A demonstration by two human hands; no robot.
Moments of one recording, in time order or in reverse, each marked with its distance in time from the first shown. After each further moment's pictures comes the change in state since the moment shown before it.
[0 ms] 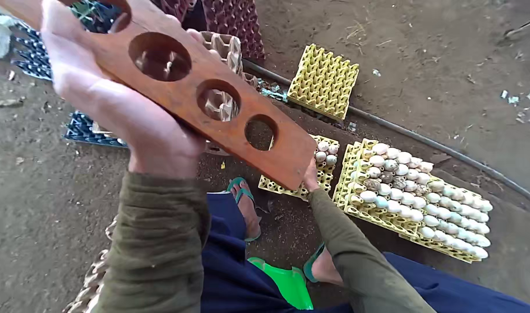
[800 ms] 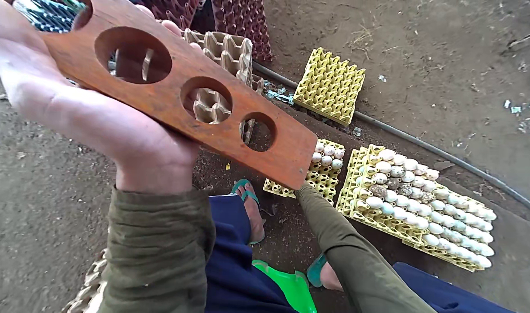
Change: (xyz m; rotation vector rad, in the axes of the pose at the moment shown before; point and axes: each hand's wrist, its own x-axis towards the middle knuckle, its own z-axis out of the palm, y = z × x) left_hand 0.010 0.016 -0.027 -0.043 0.115 0.046; right_hand -0.002 -0.033 0.069 -0.545 -0.111 -0.021
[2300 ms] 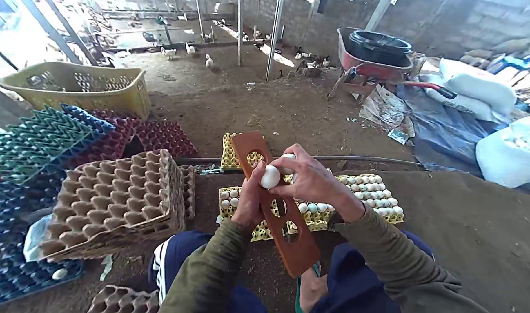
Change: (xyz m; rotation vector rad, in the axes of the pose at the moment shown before) left_hand -0.208 -0.105 0.123 -0.072 -0.717 -0.811; right_hand -0.326 -0.013 -0.344 -0.147 0.390 -0.720
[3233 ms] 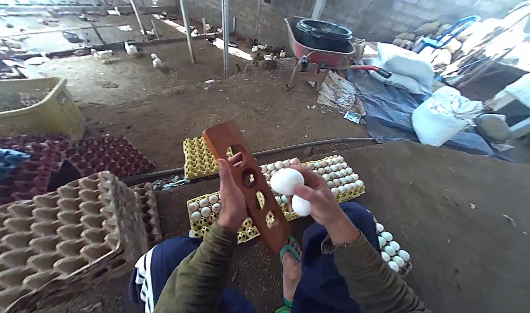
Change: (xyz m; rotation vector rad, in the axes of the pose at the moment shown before) left_hand 0.020 -0.037 0.038 0.318 -0.035 0.178; right_hand -0.102 0.057 0.022 1.076 0.469 0.076
